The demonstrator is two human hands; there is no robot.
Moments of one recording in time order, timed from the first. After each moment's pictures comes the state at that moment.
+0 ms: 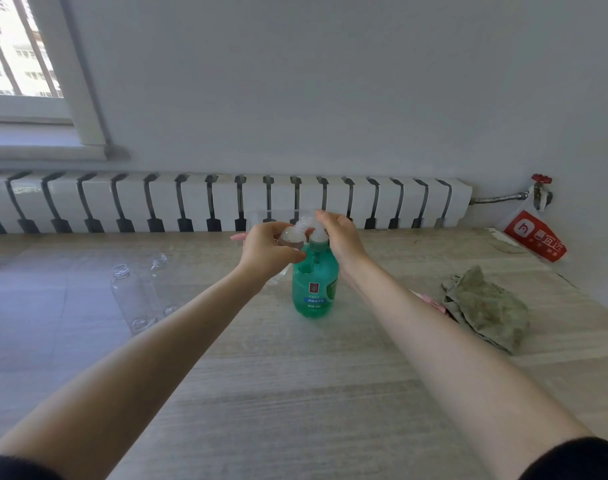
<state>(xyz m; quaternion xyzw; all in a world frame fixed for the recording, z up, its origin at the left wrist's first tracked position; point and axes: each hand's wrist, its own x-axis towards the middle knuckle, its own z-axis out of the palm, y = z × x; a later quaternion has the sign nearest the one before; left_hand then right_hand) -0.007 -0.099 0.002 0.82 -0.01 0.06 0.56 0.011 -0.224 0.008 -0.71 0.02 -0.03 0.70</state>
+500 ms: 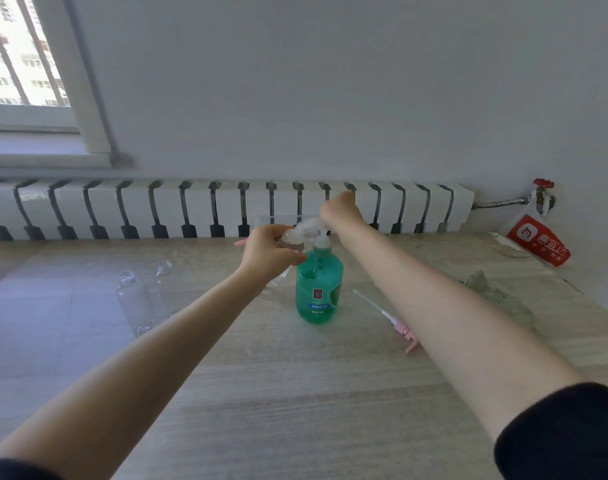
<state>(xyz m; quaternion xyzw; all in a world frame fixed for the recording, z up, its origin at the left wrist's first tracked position) -0.006 -0.095 0.007 0.82 -0.02 0.07 0.56 0.044 -0.215 0.056 -0.86 0.10 -0.05 0.50</state>
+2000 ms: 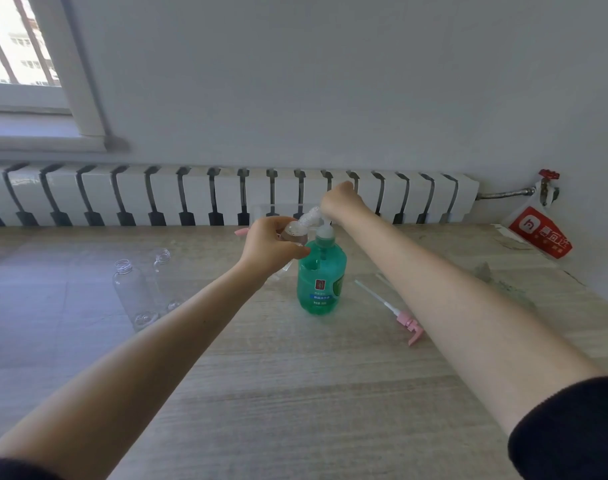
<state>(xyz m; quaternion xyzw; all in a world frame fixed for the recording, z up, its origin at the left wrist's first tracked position) -0.006 -0.093 0.002 0.82 -0.03 0.06 0.57 0.062 -0.210 0.050 -0.93 0.13 -0.03 0.35</state>
